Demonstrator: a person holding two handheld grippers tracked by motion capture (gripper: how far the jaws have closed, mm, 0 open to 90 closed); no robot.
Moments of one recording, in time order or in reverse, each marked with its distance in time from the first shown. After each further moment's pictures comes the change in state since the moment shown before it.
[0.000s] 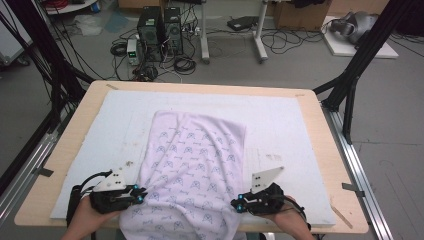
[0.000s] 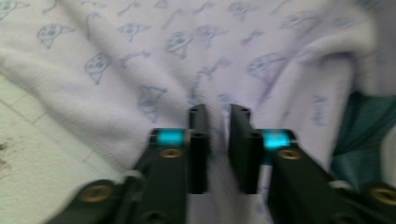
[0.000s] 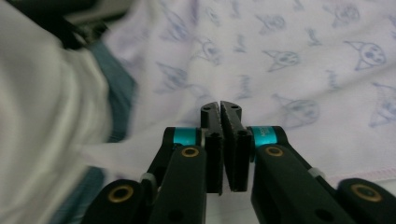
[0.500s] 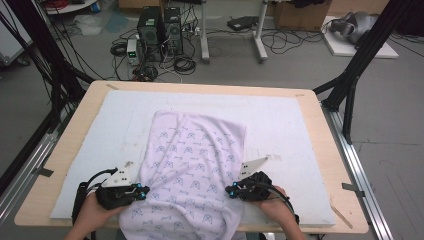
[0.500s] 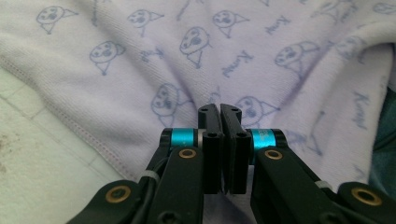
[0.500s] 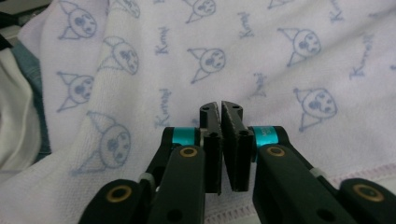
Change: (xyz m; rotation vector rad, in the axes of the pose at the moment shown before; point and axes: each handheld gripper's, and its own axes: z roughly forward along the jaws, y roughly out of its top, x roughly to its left) left arm 0.008 -0.004 0.020 0.060 0.045 0.010; right arm -0.033 0.008 0.032 0.097 -0.130 0.060
